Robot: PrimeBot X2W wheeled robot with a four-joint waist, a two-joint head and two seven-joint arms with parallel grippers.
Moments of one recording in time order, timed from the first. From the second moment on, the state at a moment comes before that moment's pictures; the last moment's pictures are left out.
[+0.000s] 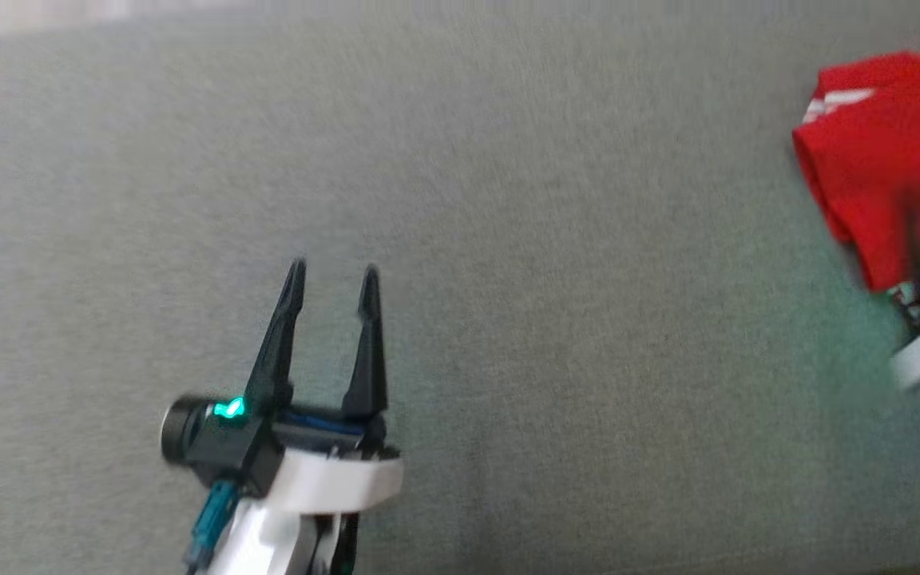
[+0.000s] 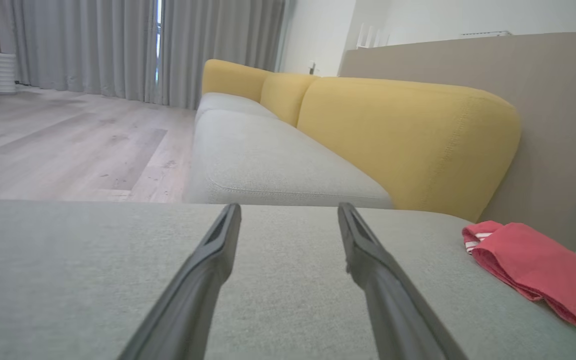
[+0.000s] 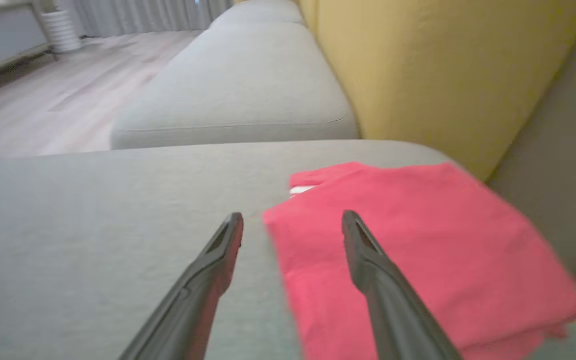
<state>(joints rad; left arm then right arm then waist) -0.14 0.05 -0.41 0.01 -0.27 0.12 -0.26 -0.22 -0.43 -0.04 0.14 0.43 0.13 0.13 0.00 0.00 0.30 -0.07</state>
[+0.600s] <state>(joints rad) 0.11 0.06 -0.32 0.02 -0.23 0.14 -0.26 0.05 -0.17 0.13 0.21 0.25 0.13 -0.25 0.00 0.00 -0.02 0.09</state>
